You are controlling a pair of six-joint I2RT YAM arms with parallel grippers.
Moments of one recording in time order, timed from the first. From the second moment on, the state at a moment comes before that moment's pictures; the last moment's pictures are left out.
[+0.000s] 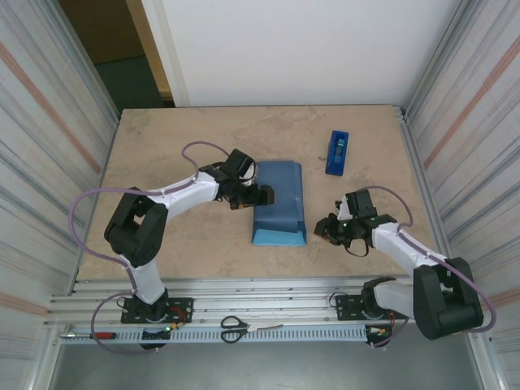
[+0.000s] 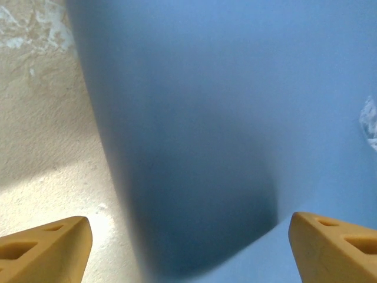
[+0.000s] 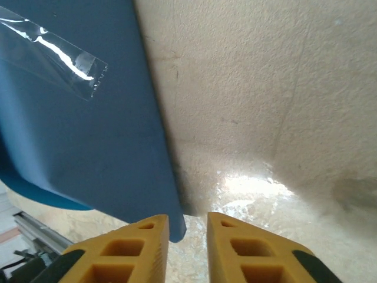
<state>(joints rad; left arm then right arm) -0.63 1.79 1.22 -0.49 0.32 -0.59 0.24 1.18 0.47 -0.38 -0.52 0.69</state>
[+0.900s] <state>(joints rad) -0.66 1.81 1.13 -0.30 0.36 -0.84 0.13 1.32 0.42 -0.22 -0.71 0.71</state>
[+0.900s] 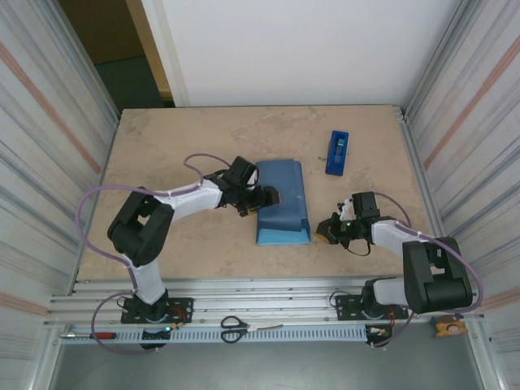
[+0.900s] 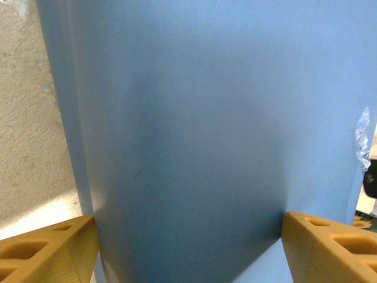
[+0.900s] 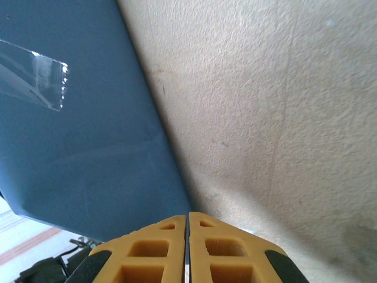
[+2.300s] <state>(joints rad) -0.96 1.83 1.30 -0.51 -0.17 0.48 0.19 1.38 0.46 -0.22 -0.68 0.70</state>
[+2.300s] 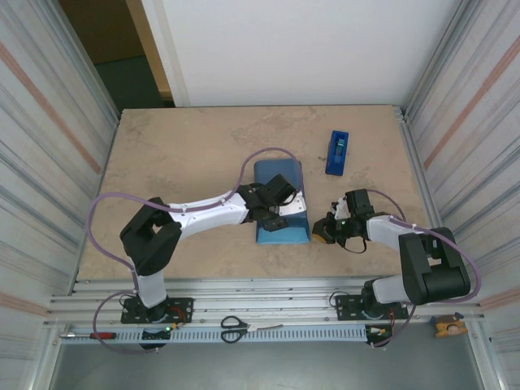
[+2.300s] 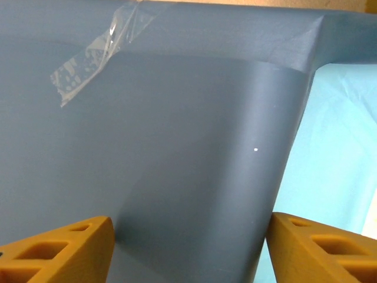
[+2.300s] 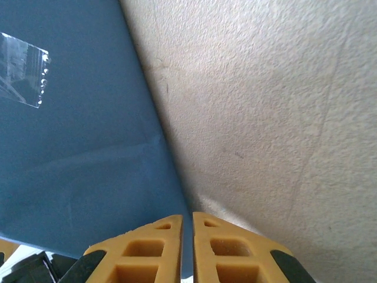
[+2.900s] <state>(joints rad) -0.97 1.85 1.31 -0.51 -0.21 0.44 0.22 1.39 0.47 -0.14 -0.71 0.76</state>
